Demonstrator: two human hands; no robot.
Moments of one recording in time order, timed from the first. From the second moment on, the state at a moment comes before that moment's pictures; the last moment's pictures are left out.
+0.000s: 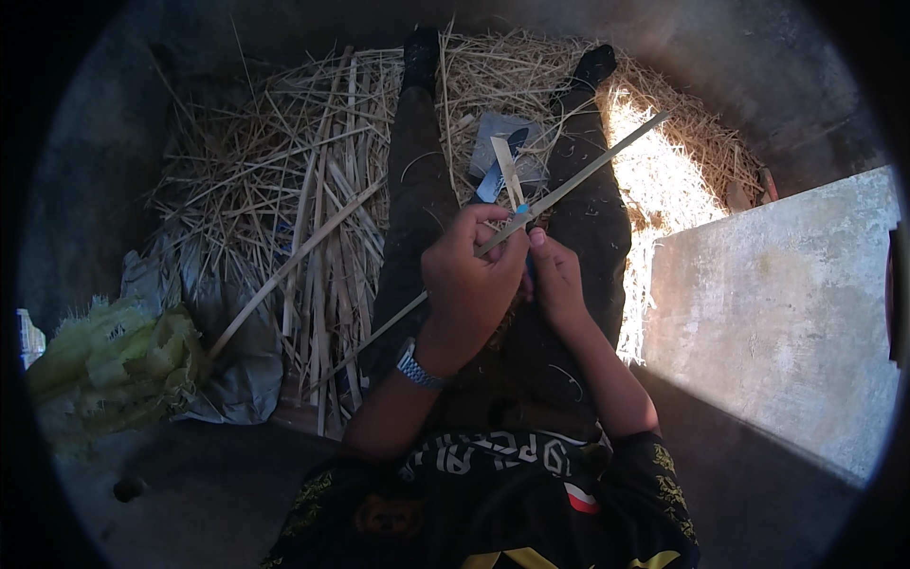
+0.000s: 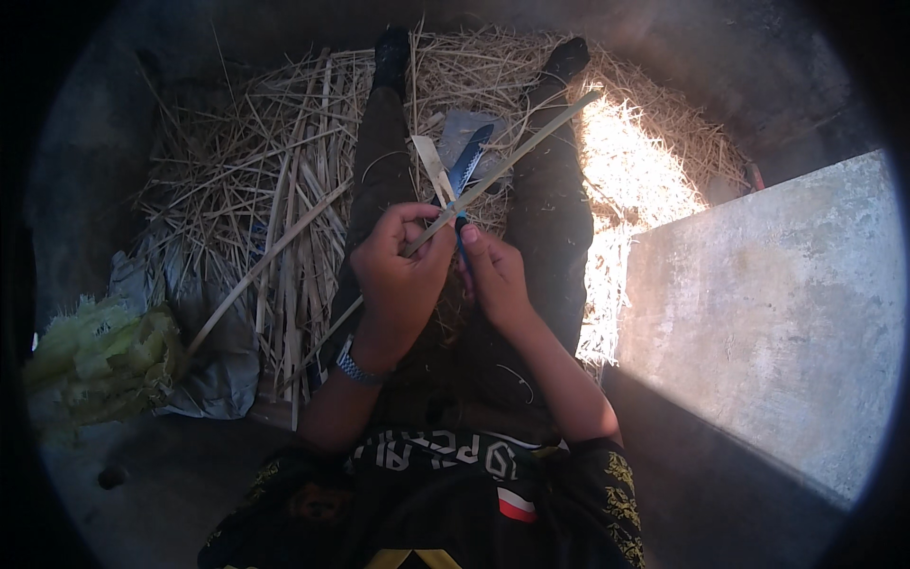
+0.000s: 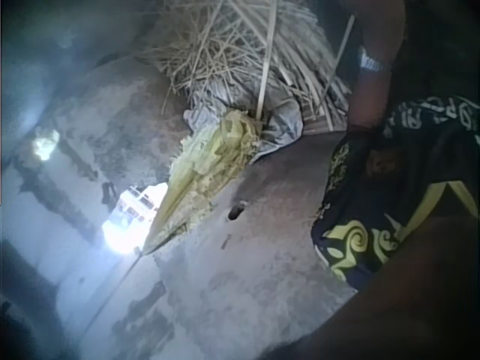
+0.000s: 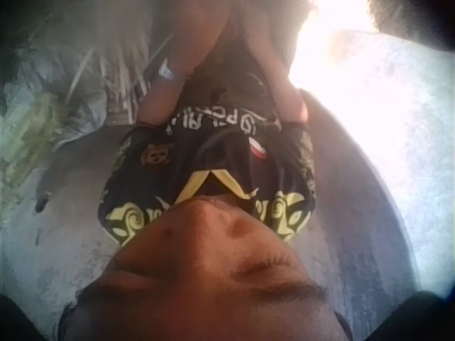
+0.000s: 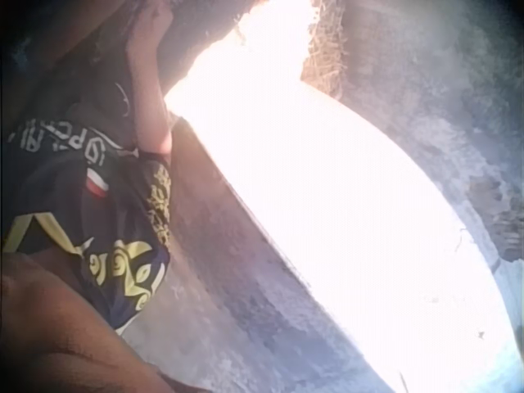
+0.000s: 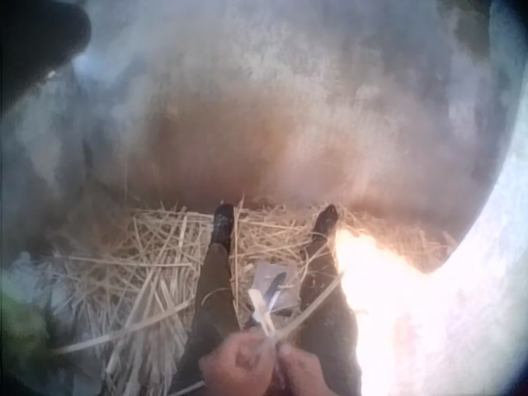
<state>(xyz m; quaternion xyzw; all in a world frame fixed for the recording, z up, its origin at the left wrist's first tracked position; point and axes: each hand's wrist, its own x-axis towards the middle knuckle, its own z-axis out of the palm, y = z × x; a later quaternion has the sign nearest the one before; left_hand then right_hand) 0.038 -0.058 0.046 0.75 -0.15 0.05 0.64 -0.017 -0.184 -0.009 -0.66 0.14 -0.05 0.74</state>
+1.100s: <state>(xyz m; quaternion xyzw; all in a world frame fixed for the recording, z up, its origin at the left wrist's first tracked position) 0.030 -0.045 0.067 0.75 -0.16 0.04 0.64 -0.013 -0.205 -0.003 -0.16 -0.01 0.32 0.94</state>
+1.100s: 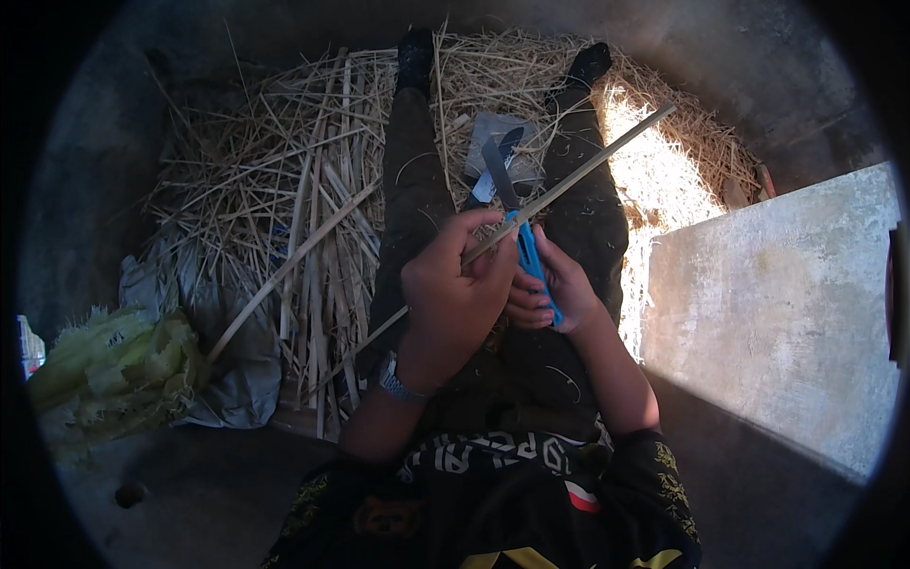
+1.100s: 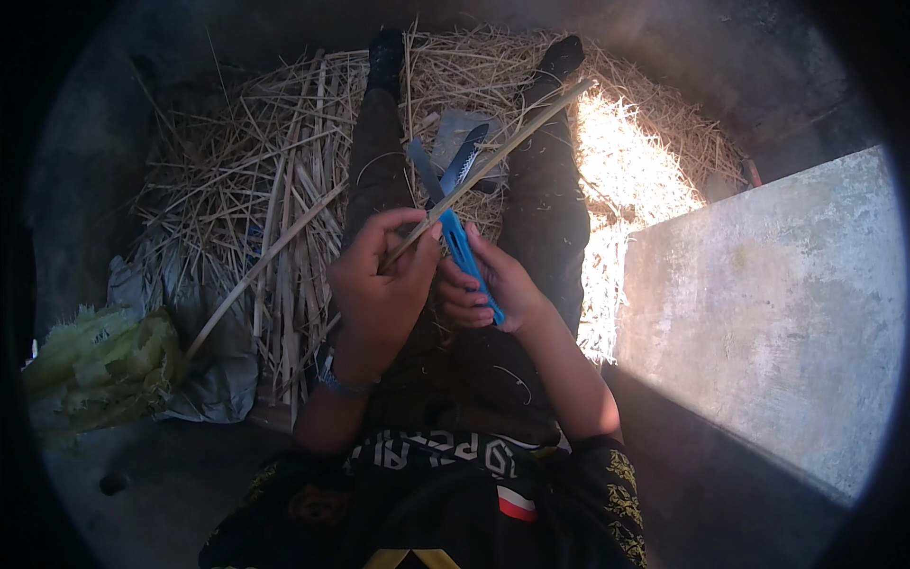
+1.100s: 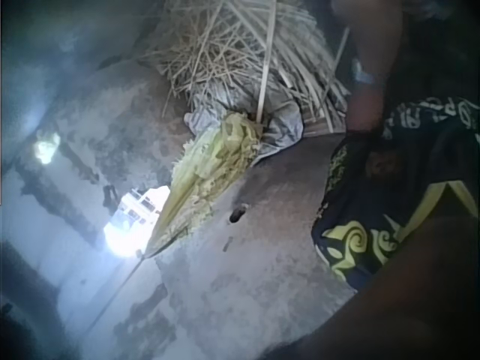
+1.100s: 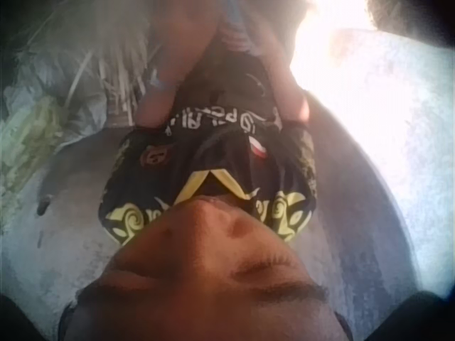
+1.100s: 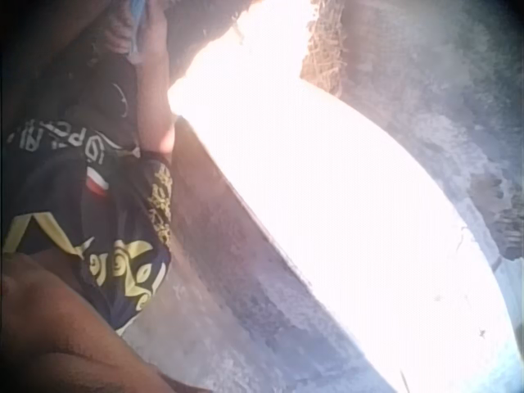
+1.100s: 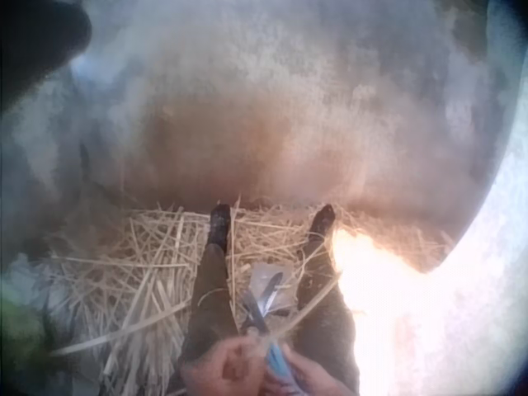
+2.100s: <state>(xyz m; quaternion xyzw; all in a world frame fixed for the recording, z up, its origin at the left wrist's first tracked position) 0.051 -0.034 0.047 0.81 -0.11 0.12 0.57 -0.014 -0.202 -0.003 -0.26 -0.02 0.27 0.93</state>
